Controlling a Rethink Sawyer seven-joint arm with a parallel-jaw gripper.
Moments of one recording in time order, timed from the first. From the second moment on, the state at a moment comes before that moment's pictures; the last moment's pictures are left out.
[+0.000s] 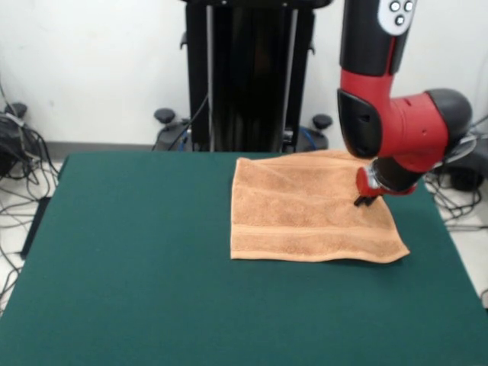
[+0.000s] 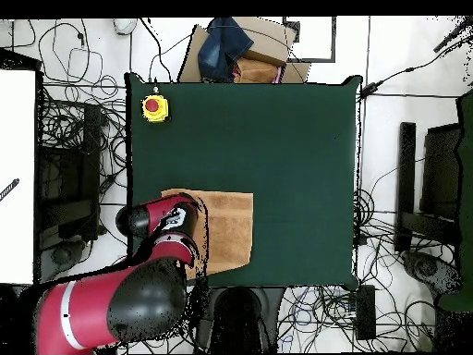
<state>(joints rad) 0.24 -0.05 -0.04 1.40 -0.08 0.58 1.82</state>
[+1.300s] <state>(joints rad) 0.27 -0.06 -0.06 1.39 -0.09 0.53 1.82</state>
